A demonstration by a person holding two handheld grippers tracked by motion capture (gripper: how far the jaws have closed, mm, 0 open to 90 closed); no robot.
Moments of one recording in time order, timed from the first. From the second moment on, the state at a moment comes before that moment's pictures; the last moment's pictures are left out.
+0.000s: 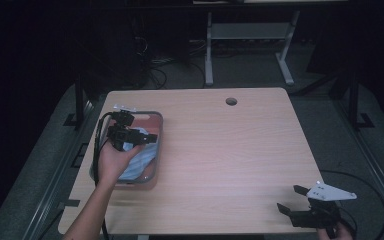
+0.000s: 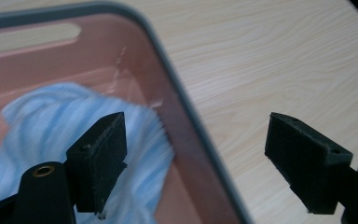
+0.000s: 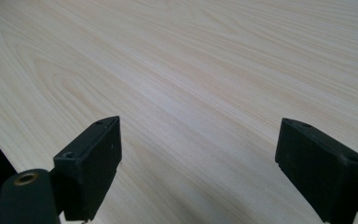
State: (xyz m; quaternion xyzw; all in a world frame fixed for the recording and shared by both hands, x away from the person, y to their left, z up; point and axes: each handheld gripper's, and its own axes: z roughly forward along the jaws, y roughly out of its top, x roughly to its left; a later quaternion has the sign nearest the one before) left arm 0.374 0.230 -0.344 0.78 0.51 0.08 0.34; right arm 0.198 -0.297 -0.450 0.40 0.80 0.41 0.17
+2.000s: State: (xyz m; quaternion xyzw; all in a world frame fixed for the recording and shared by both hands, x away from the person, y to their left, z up) left arm 0.382 0.269 -0.394 0.80 0.57 0.06 0.18; right arm 0.198 -0.292 -0.450 0.39 0.81 0.41 0.17
